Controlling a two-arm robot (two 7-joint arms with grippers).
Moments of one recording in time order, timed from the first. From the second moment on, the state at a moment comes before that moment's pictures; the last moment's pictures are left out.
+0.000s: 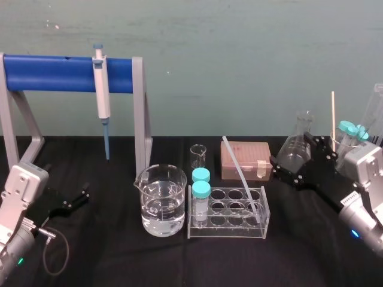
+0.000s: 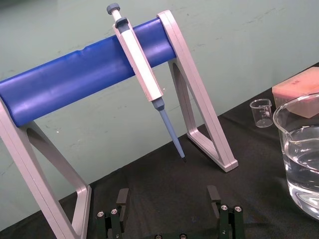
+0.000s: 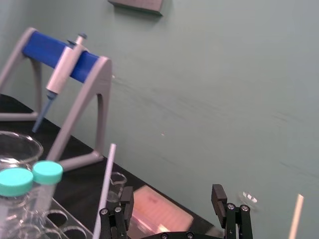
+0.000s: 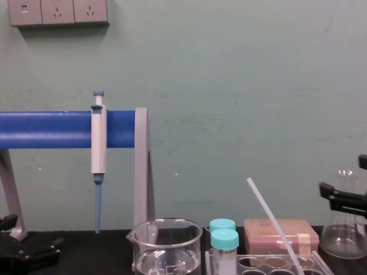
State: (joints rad) left arm -0.20 0.60 0.45 -1.41 -0.25 -0.12 0.03; right arm 0.27 0.57 -0.41 -1.38 0.24 -0.31 0.15
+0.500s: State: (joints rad) left arm -0.20 0.60 0.45 -1.41 -0.25 -0.12 0.03; right arm 0.40 0.50 -0.44 -1.24 0.30 -0.36 0.38
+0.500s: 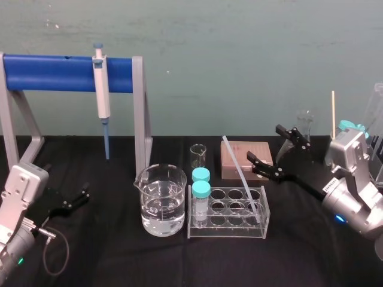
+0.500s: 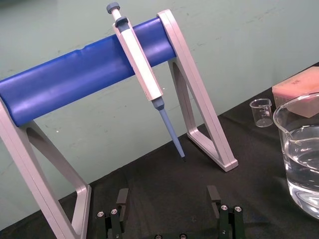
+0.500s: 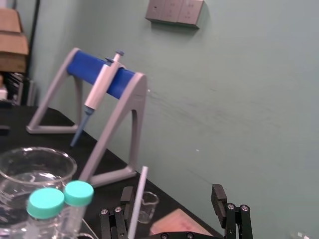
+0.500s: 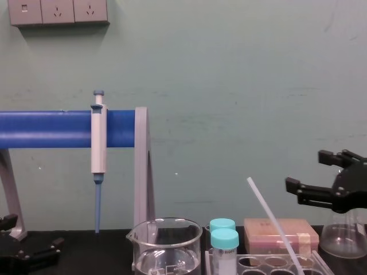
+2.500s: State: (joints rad) left arm -0.20 0.60 0.45 -1.41 -0.25 -0.12 0.03; right arm 0.71 0.30 -0.44 -0.68 0.52 -0.15 0.88
